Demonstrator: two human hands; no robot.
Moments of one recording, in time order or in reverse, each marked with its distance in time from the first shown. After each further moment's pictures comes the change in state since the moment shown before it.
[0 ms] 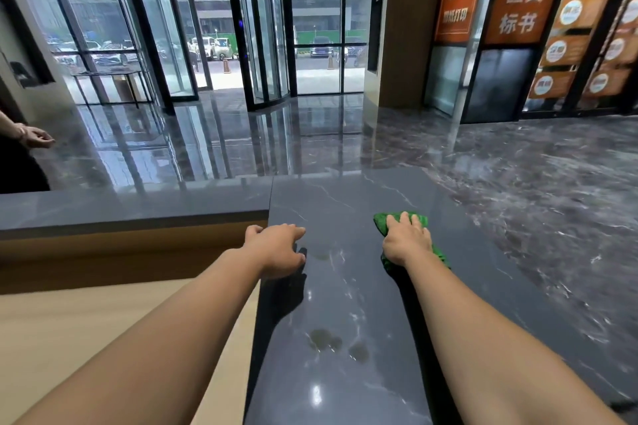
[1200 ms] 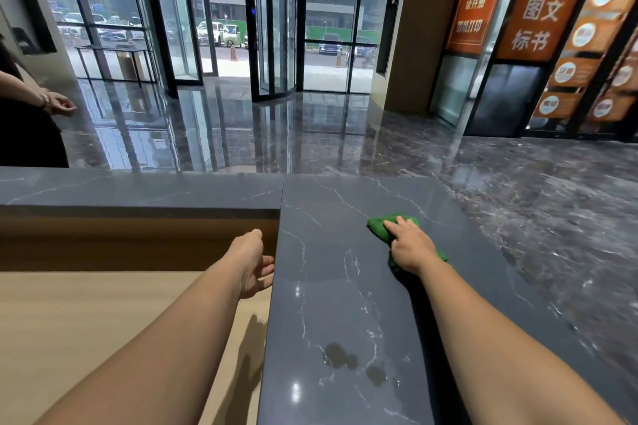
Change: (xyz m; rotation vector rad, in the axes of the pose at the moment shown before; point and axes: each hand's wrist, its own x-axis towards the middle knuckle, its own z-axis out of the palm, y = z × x) left_hand 0.029 -0.063 0.035 -1.666 0.024 -0.716; right_hand 0.031 -0.009 0.006 -0.004 -0.017 -0.181
